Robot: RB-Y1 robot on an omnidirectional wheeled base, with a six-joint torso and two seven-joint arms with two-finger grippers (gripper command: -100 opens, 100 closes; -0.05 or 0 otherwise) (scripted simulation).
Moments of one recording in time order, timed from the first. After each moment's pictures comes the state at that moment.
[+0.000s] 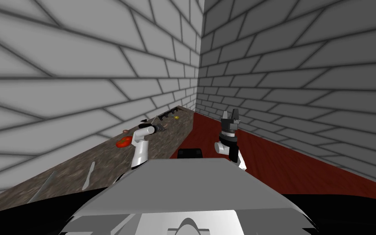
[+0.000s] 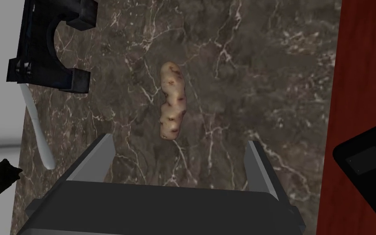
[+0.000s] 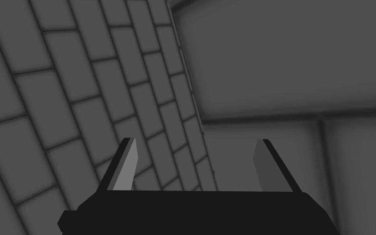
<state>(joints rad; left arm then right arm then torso) -0.07 0.28 0.36 -1.84 0.43 1.25 0.55 0.47 -0.01 -0.03 -2.23 -0.02 -0.64 0.09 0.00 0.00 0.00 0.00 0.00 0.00</state>
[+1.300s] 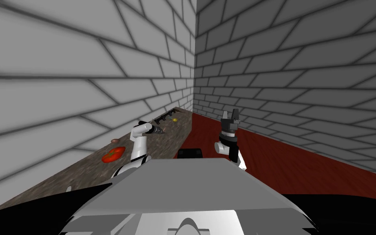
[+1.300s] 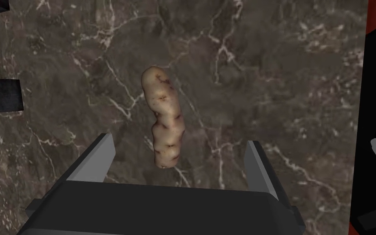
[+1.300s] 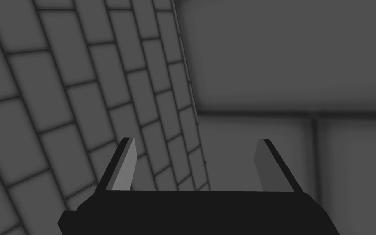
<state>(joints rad) -0.19 0.35 0.43 -1.67 0.46 1.57 0.57 0.47 -0.01 -0.03 -2.23 -0.02 -0.64 0.09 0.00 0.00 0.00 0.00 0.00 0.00</state>
